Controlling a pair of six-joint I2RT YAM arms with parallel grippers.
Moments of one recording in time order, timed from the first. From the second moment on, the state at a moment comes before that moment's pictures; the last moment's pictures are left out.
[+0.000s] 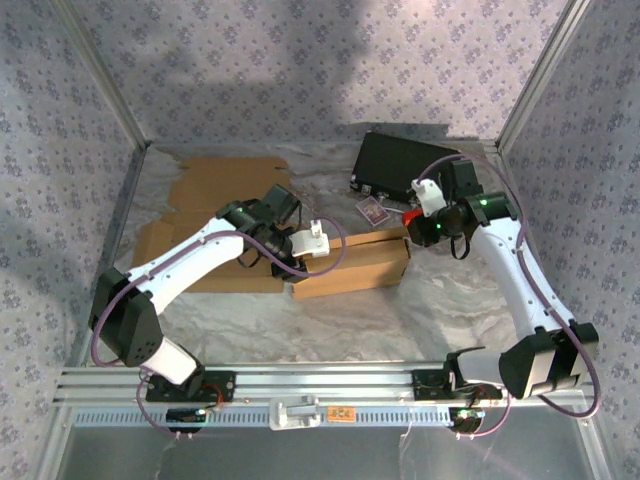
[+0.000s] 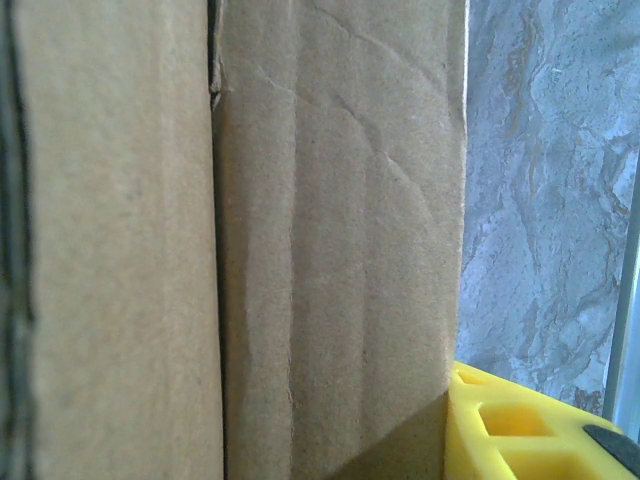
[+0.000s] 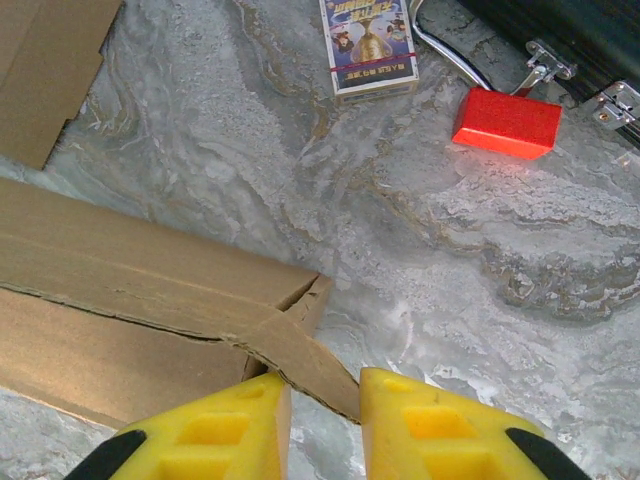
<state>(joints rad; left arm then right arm) -0.71 1.53 1.29 -0.95 0.33 0.63 0.21 1.30 1.29 -1.07 -0.18 -0.20</state>
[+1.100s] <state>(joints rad) -0.71 1.56 1.32 -0.94 0.36 0.57 0.31 1.22 1.25 -1.04 -0.06 0.11</state>
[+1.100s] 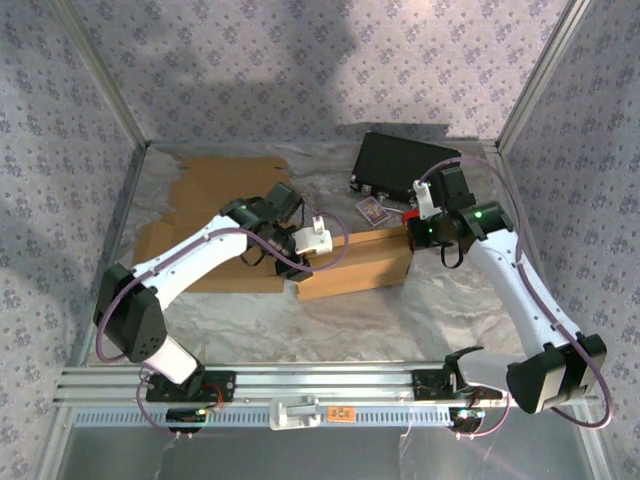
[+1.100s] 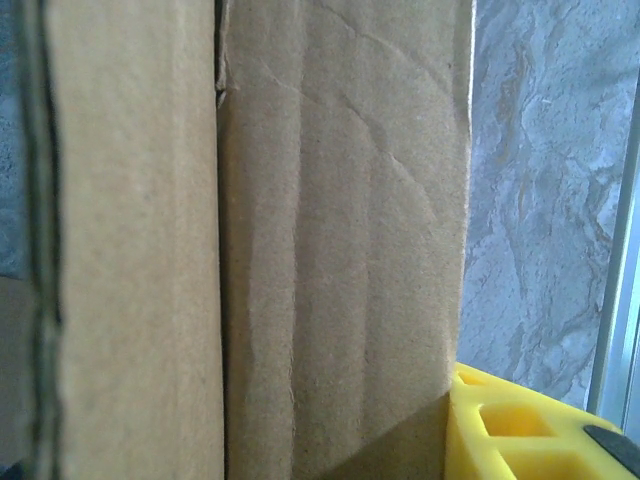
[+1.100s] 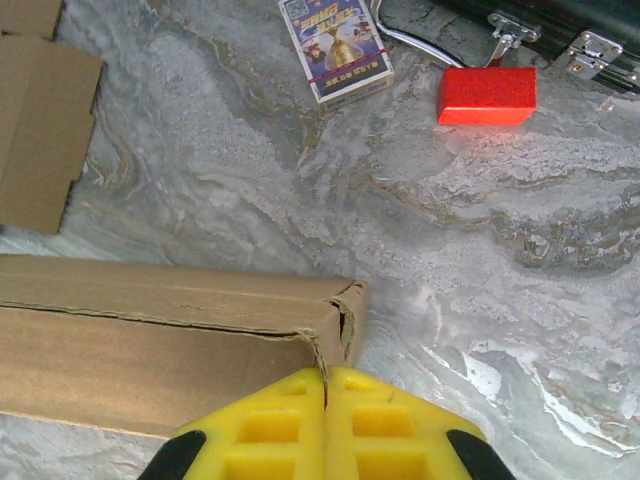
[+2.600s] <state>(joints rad) -0.71 1.32 1.11 -0.69 0.31 0.26 0.38 1.07 1.04 -0.88 0.03 0.28</state>
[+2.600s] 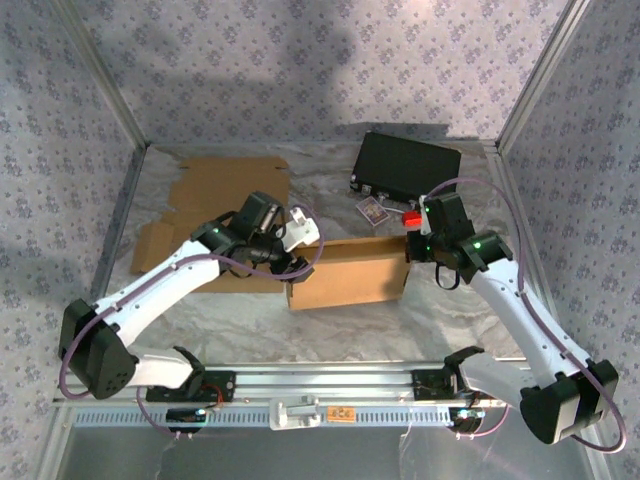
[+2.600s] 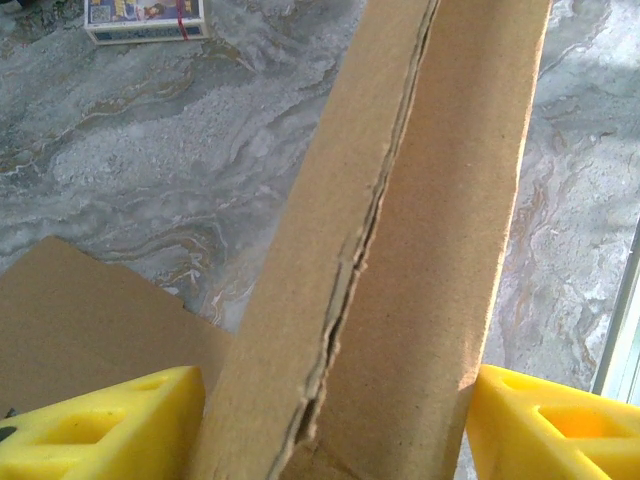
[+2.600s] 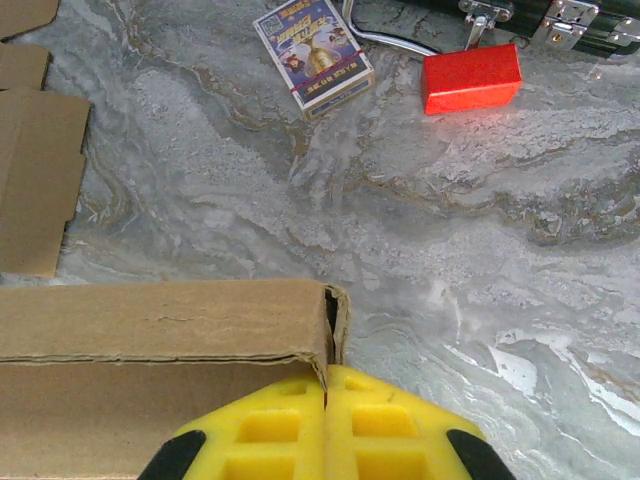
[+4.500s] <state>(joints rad) -0.67 1.44 1.40 -1.01 0.26 -0.07 0.36 0.97 0.98 -0.92 0.14 0.33</state>
